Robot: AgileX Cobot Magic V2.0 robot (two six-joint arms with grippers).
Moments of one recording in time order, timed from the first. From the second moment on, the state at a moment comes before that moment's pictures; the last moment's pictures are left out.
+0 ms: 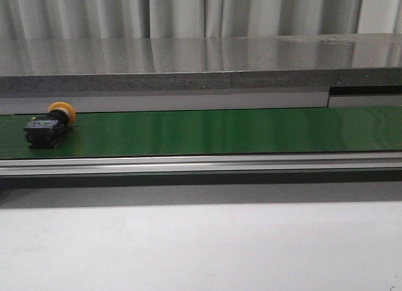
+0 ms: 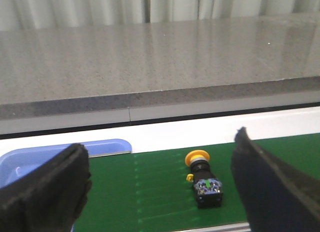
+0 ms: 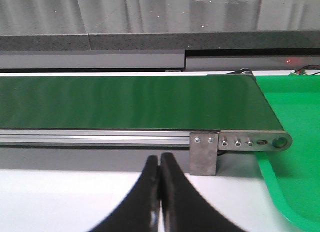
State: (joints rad) left arm -0.07 0.51 -0.45 -0.29 0.19 0.31; right arm 0.04 -0.01 0.03 0.02 0.19 0.02
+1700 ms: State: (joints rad) left arm -0.07 0.36 -0.33 -0.29 0.17 0.31; right arm 0.04 -0.01 -0.01 0.02 0.14 0.02
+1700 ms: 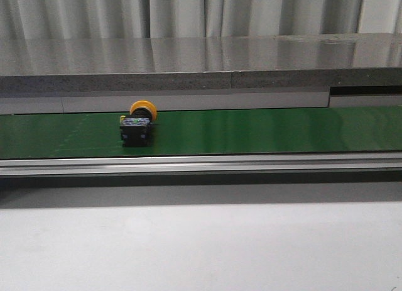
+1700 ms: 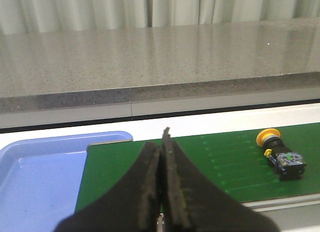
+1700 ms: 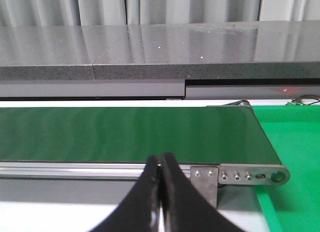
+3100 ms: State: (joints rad) left arm -0.07 0.36 -0.33 -0.29 0.17 0.31; right arm 0.04 0.94 -0.79 0.08 0.66 0.02
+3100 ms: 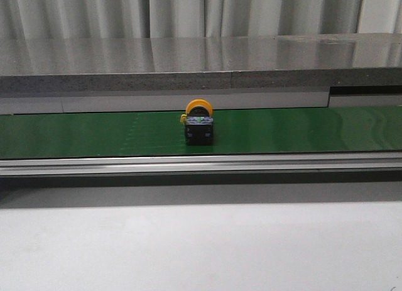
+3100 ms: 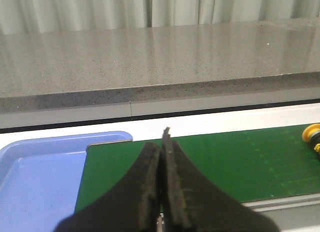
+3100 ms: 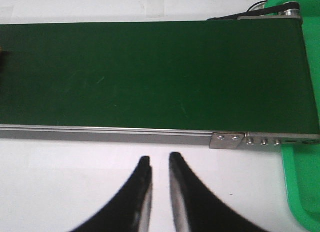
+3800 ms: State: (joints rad) left arm -0.07 0.36 -0.33 -0.29 0.17 0.31; right arm 0.10 1.06 -0.89 0.18 0.64 -0.01
